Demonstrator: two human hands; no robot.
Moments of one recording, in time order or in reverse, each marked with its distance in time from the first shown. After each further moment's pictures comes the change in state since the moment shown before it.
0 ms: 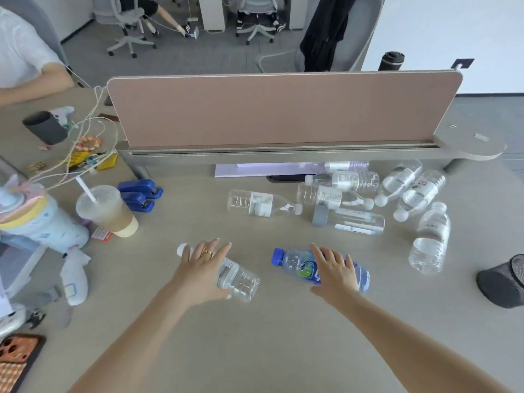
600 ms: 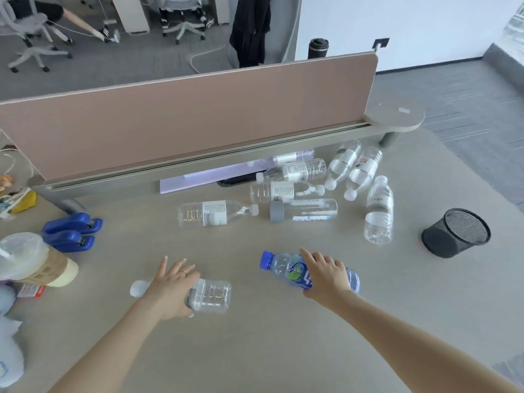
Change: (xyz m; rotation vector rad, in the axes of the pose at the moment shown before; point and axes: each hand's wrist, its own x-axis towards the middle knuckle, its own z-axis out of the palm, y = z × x) left_hand 0.065 -0.010 0.025 0.320 -0.141 0.228; right_hand -0.024 0.038 0.010 0.073 -0.048 0.171
